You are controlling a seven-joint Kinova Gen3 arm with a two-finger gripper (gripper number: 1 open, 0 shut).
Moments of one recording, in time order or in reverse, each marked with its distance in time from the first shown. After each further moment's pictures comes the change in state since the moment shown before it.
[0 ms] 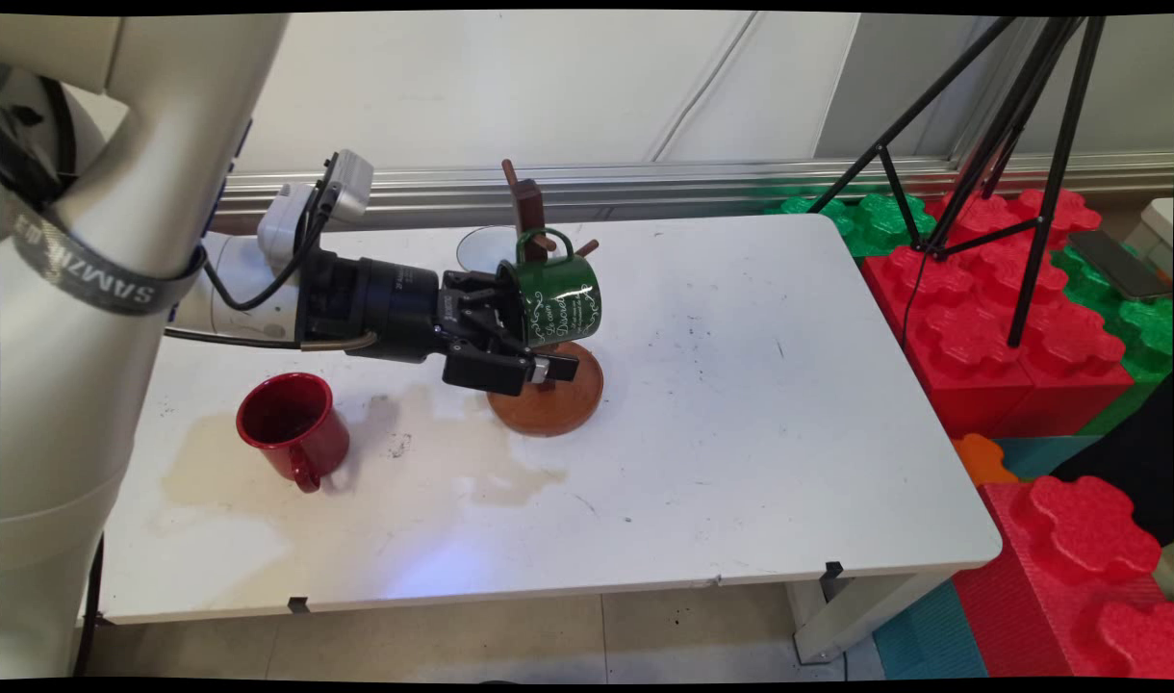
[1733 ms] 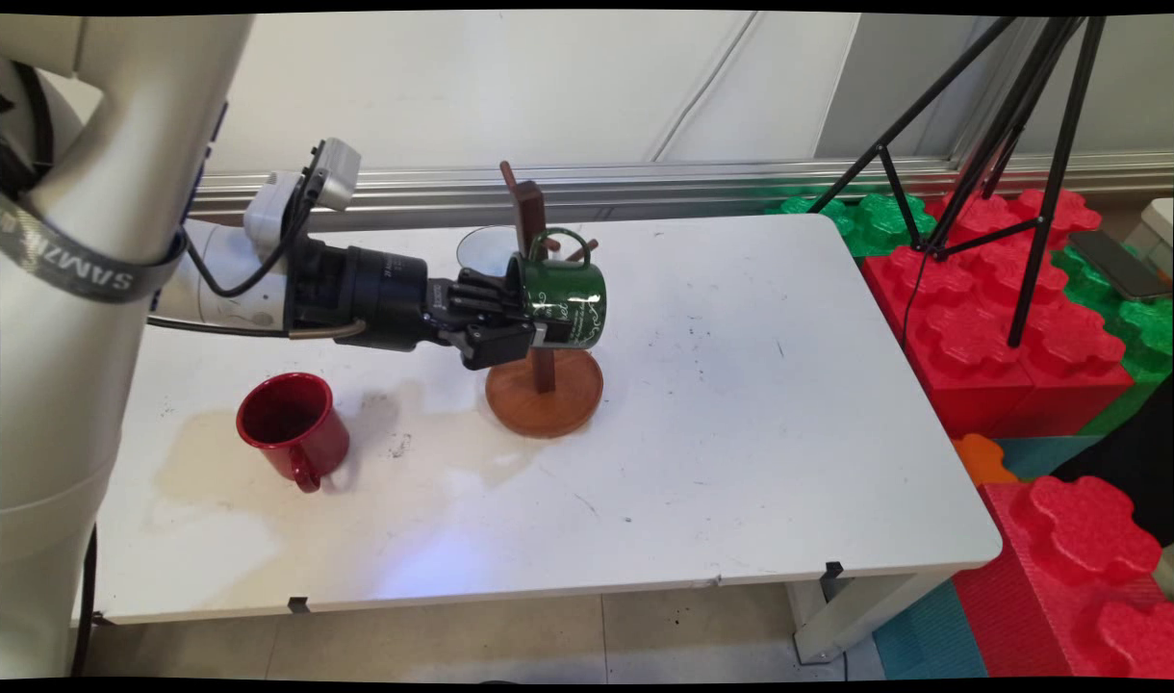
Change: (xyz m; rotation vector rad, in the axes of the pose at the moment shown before) arm 0.005 -0.005 -0.009 0.011 0.005 0.003
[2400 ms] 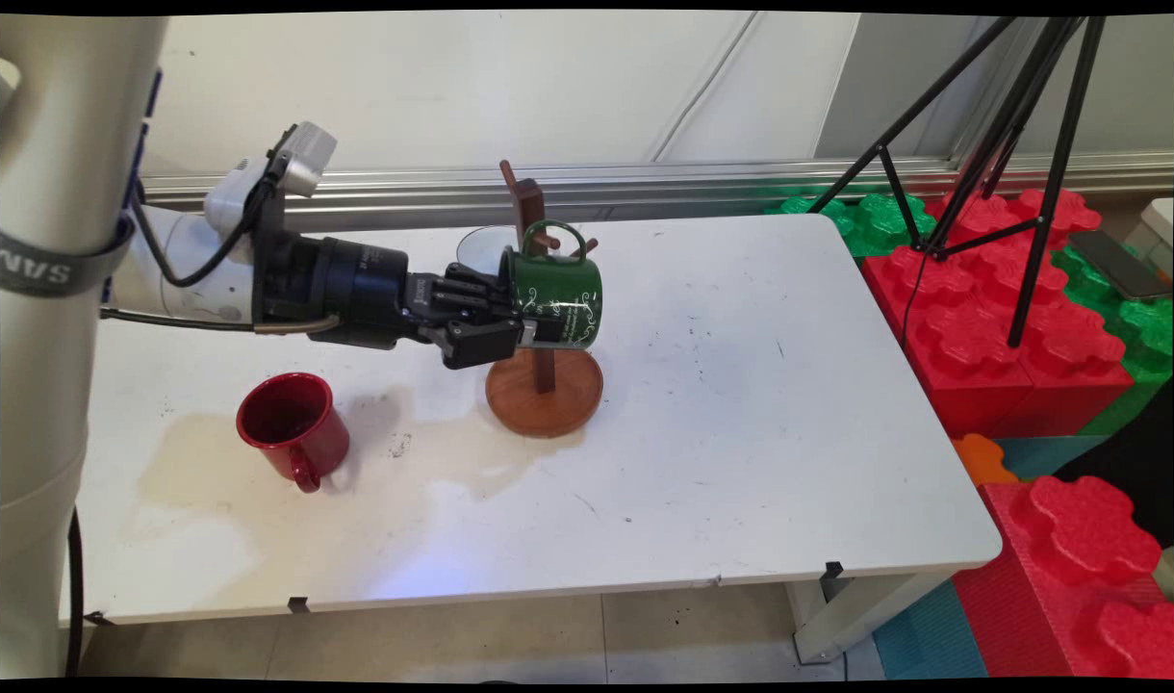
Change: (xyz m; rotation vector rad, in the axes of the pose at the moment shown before) arm 0.009 0.013 -0.015 -0.040 0.014 -0.003
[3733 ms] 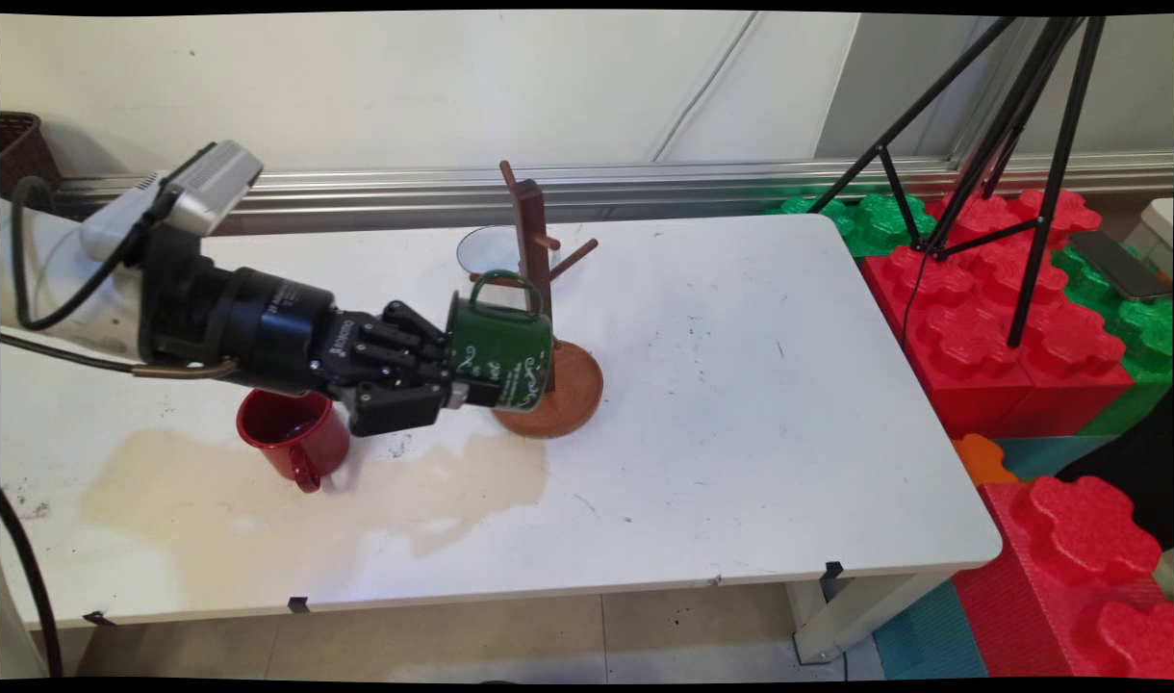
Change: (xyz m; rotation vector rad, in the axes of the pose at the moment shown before) arm -0.003 0.034 -0.046 -0.078 -0.105 0.079
